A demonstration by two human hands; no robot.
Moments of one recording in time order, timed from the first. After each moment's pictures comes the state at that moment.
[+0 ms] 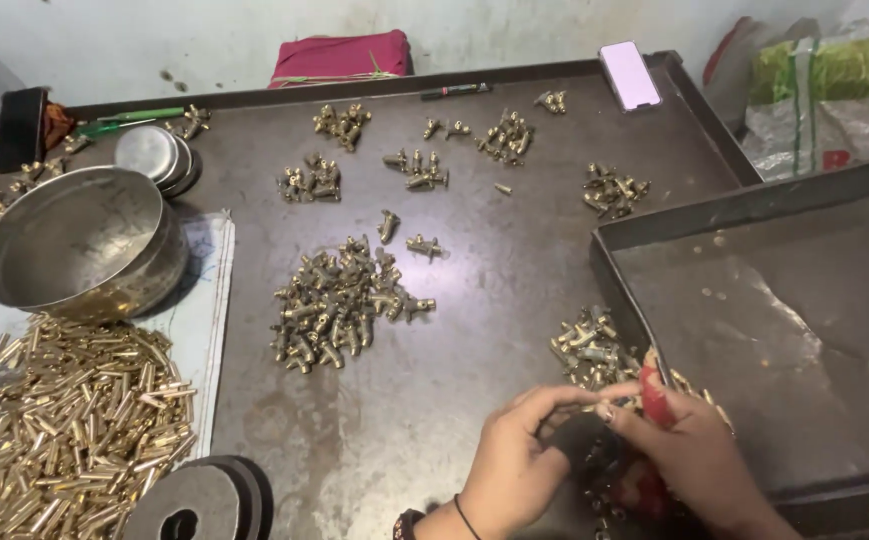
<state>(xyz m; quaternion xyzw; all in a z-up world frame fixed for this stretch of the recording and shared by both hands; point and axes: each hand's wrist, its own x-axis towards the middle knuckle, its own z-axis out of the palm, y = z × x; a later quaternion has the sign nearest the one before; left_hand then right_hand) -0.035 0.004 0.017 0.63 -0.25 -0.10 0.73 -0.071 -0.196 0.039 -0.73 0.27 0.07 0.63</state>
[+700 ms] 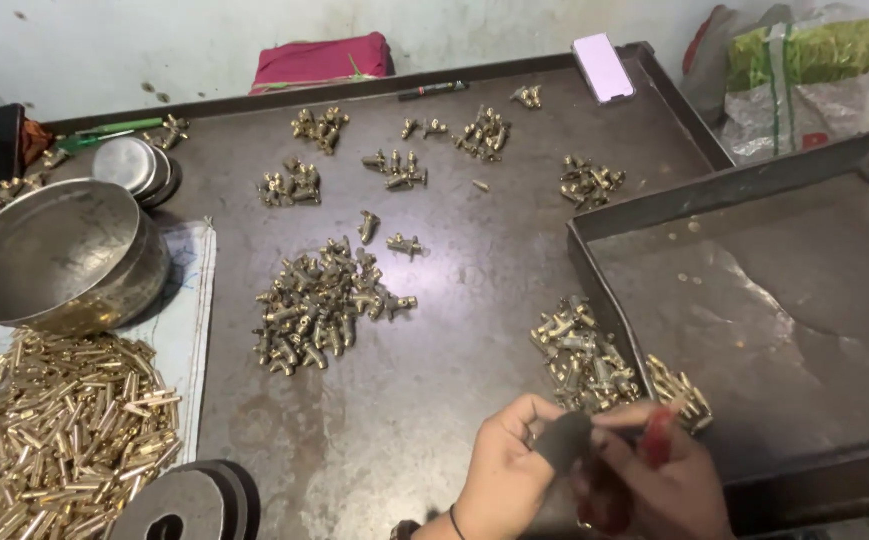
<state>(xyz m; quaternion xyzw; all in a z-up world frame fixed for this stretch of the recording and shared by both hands) -0.057 -0.019 -0.031 0.46 -0.14 -0.25 0.84 -0.123 -0.201 -0.048 -0.67 0.17 -0.10 0.71</state>
